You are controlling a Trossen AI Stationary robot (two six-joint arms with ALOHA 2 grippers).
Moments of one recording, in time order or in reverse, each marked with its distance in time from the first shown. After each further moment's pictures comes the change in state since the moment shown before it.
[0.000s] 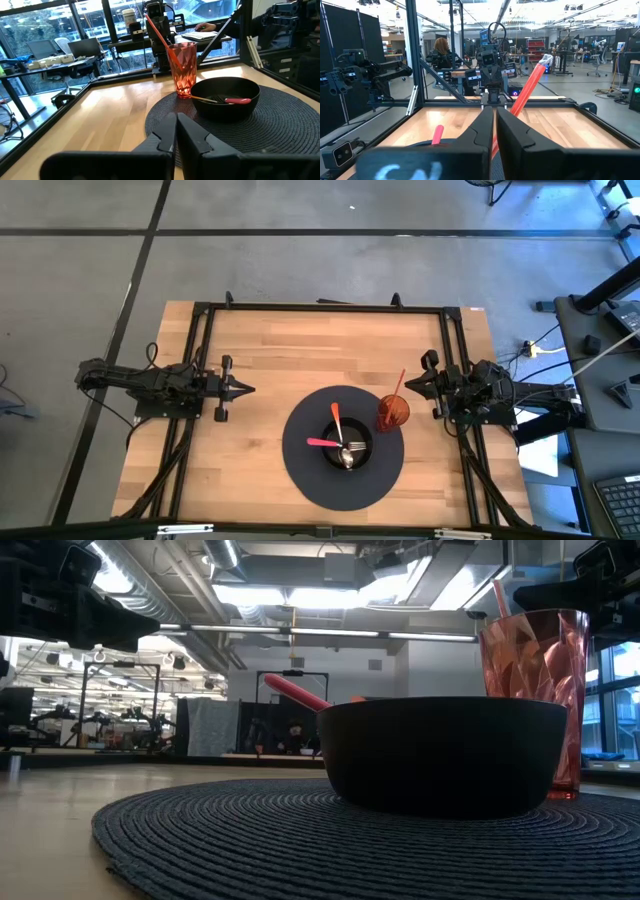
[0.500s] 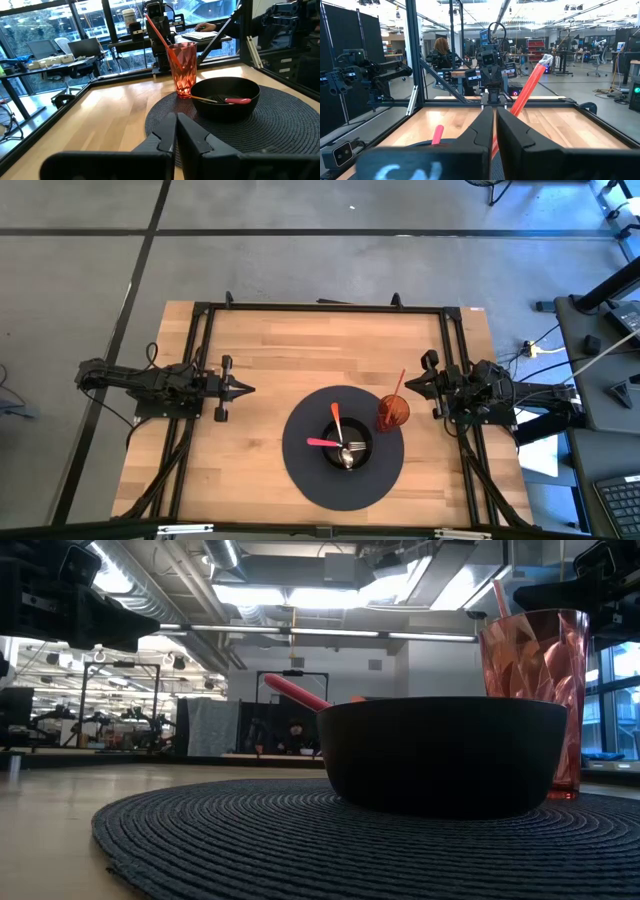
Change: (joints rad) left arm 0.000 0.000 0.000 0.000 0.000 0.000; right arm 0.000 0.000 0.000 0.000 0.000 0.000
